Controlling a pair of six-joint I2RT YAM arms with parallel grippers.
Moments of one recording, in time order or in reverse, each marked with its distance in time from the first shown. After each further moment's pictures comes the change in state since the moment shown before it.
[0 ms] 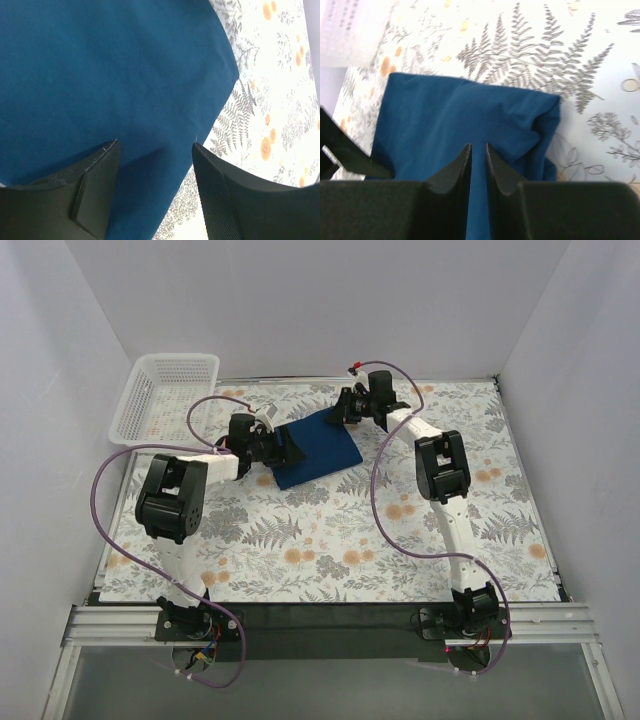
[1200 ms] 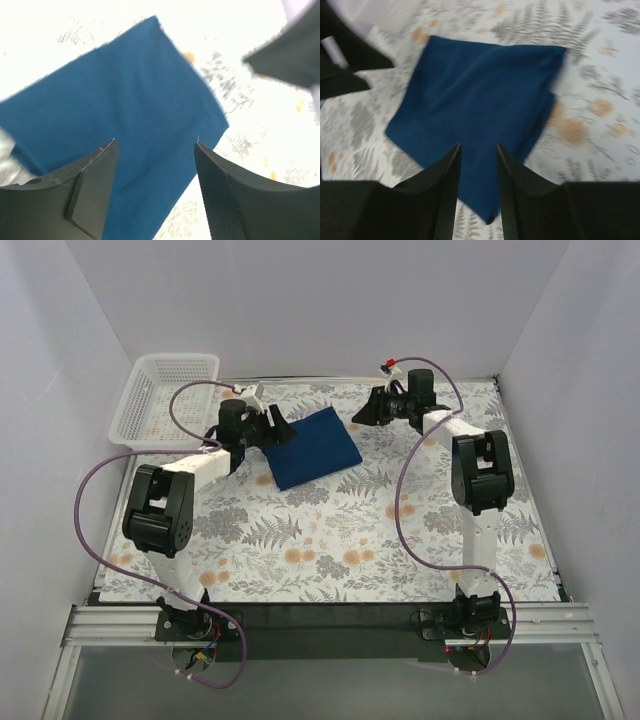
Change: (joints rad) left arm 0.010 -0.131 0.011 0.005 -0.177 0.003; right arm -0.128 -0.340 -0.432 0.087 -0.072 -0.187
